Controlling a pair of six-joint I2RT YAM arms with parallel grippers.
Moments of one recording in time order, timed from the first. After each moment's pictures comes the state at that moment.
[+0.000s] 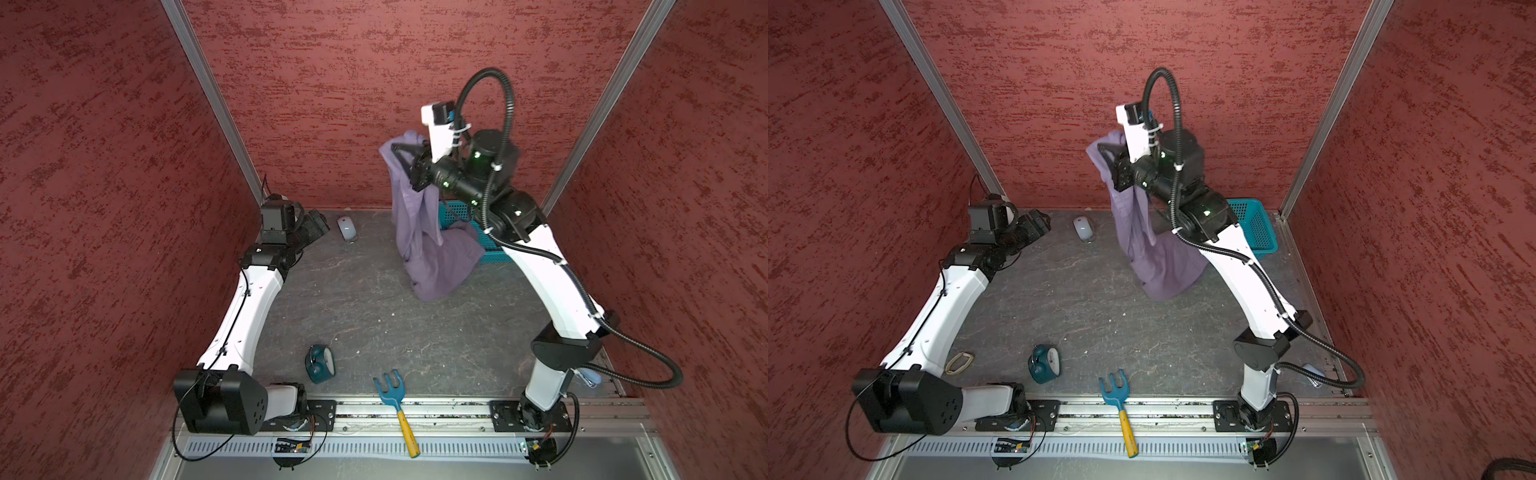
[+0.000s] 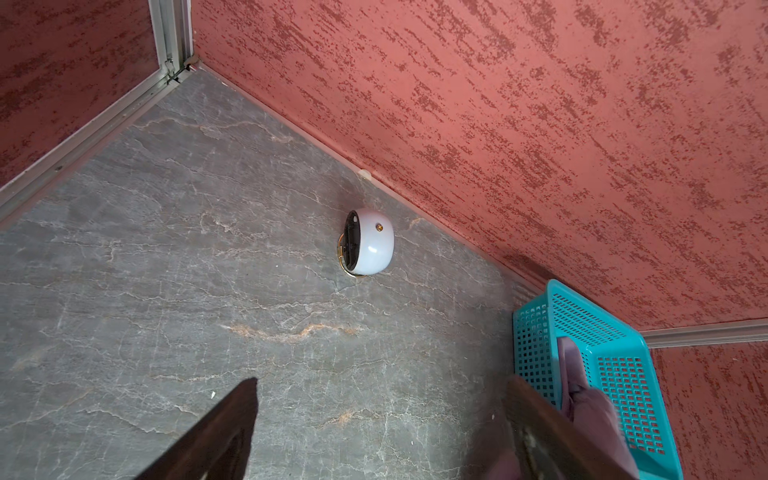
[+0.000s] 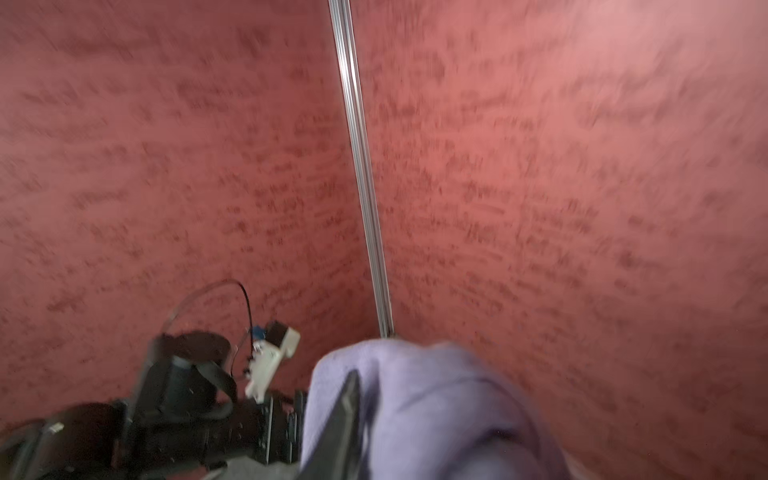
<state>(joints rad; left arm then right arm) -0.02 1.31 1.29 -0.53 0.04 -0.61 0.68 1.83 2.29 -0.49 -0.17 0.16</state>
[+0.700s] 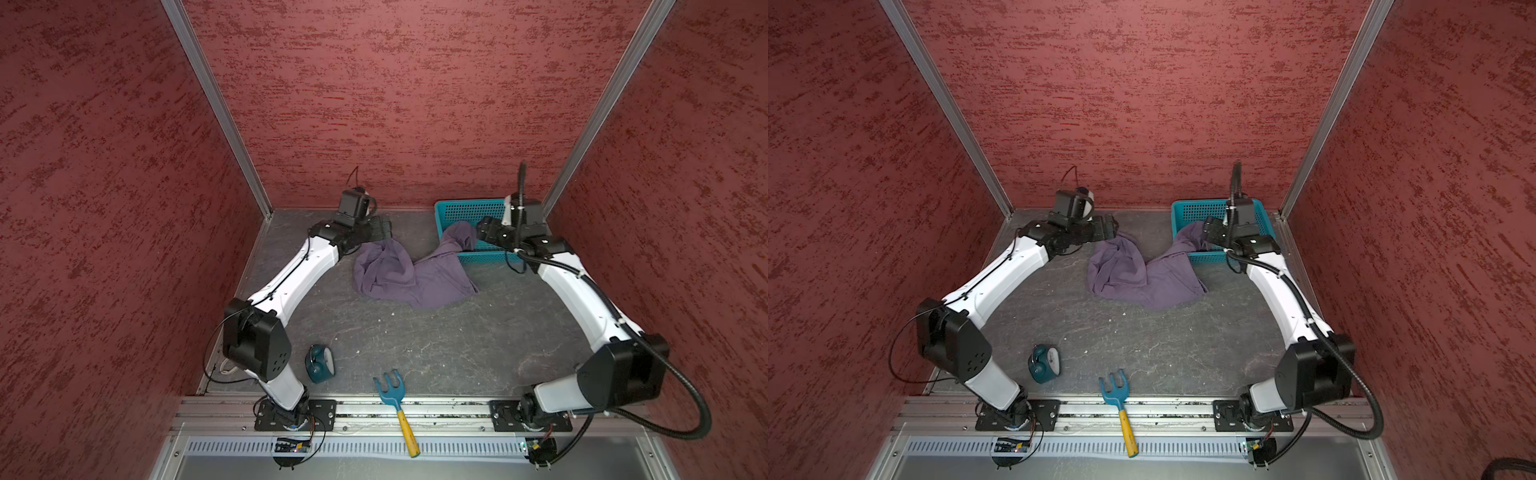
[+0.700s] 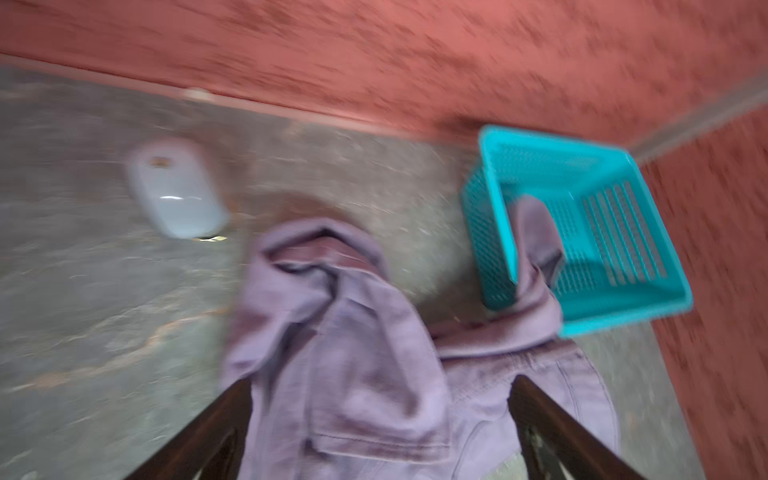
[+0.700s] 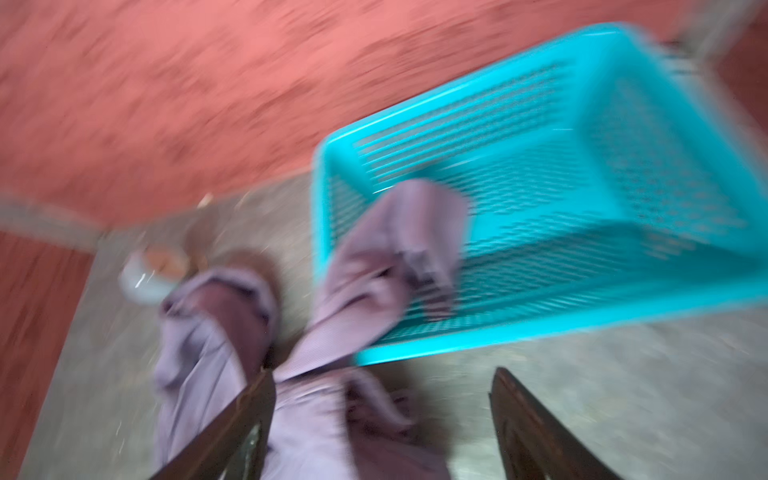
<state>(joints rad) -0.48 1.71 1.60 -0.60 0.00 -0.44 0.11 1.42 1.30 -0.52 -0.03 0.47</state>
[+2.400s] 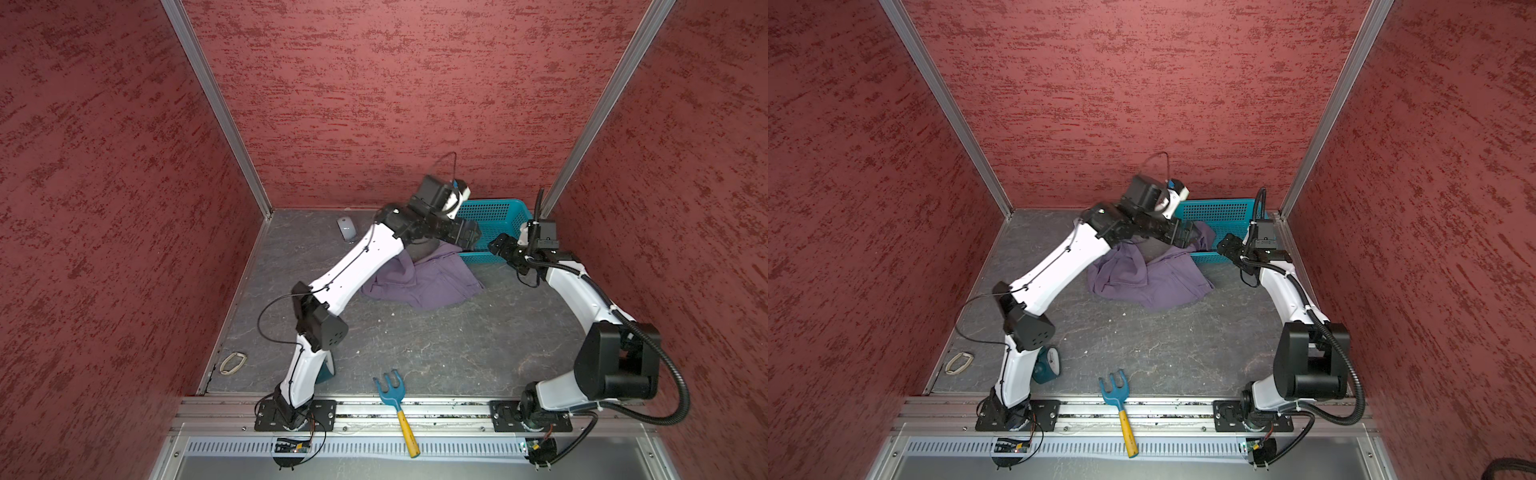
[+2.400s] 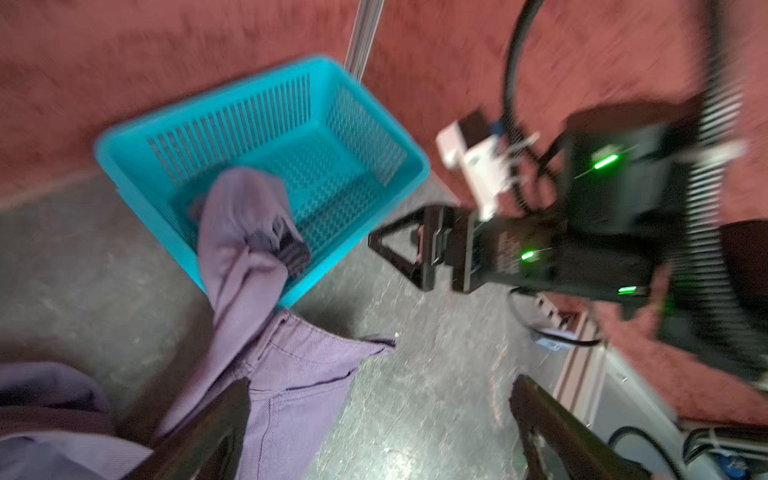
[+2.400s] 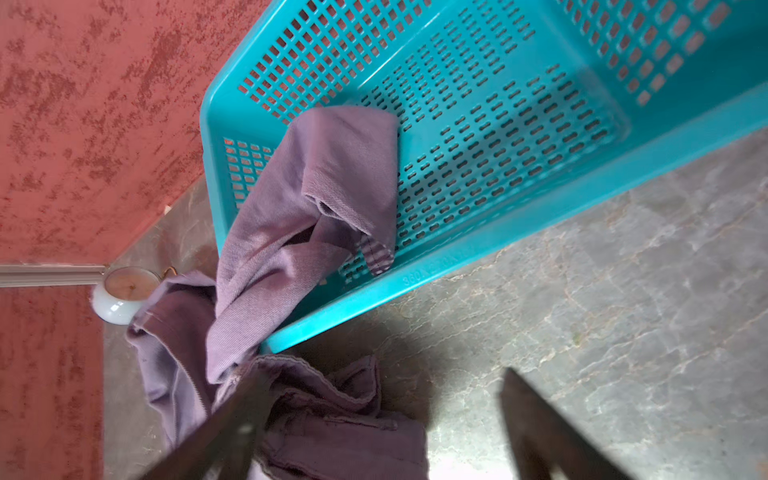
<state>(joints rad) -0.81 2.18 2.40 -0.93 0.20 -0.27 -0.04 1.49 1.14 -0.45 -0.24 0.58</state>
